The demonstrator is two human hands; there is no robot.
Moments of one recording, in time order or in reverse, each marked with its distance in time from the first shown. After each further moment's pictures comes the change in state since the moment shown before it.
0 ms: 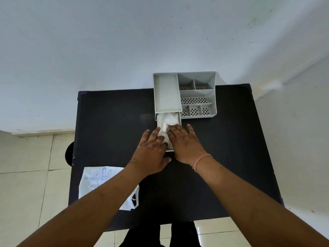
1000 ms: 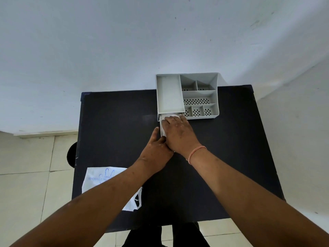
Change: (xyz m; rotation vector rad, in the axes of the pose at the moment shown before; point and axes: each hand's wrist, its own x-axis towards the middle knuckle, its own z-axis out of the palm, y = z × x) left_hand 0.012 0.009 -0.013 0.248 -0.096 0.149; right_hand 0.035 -0.022 -0.024 -0.030 0.235 -0.027
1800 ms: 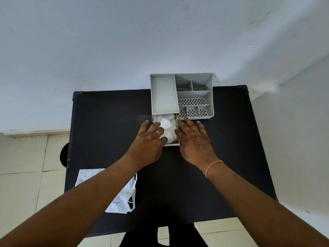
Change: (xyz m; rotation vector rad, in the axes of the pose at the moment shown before) left_hand 0.011 -0.030 0.008 -0.170 0.241 -0.056; right_hand -0.058 0.053 0.015 -0.022 0.063 0.062
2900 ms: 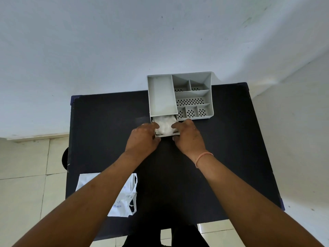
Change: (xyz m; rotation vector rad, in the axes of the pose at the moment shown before) left_hand 0.021 -0.012 -0.006 -0.504 0.010 -0.474; right_hand 0.036 -0.006 0.009 0.507 -0.034 0.366
